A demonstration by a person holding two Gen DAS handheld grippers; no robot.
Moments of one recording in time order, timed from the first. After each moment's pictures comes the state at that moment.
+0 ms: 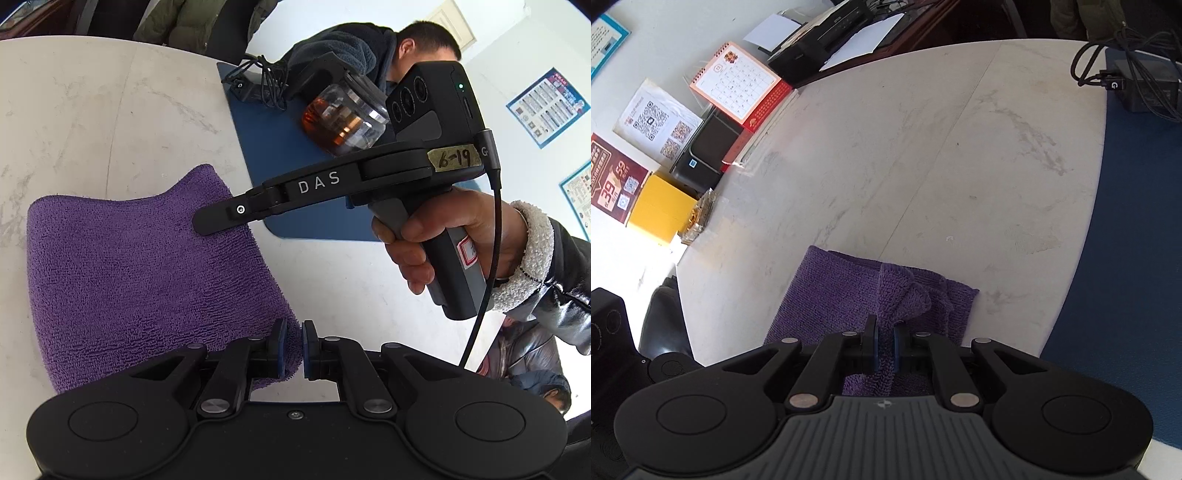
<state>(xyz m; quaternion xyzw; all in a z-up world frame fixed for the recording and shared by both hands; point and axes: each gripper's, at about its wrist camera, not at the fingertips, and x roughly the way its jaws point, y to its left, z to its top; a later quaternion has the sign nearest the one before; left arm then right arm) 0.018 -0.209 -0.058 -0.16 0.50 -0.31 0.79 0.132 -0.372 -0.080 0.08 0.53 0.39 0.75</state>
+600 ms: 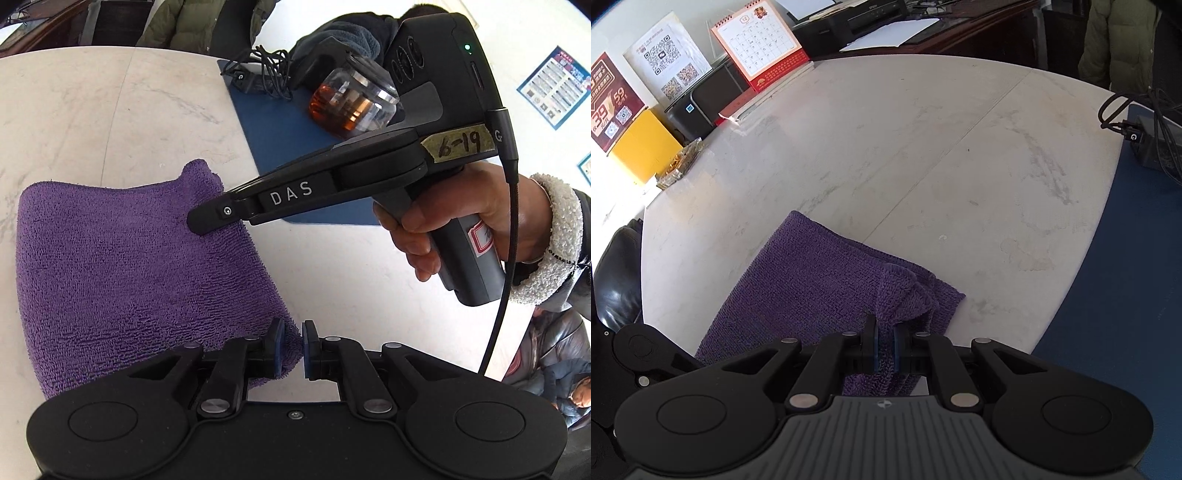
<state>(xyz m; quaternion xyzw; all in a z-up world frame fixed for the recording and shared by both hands) 0.004 -0.231 -0.078 -0.11 0.48 -0.28 0.82 0.107 -0.361 -0.081 -0.04 0.49 0.39 0.78</state>
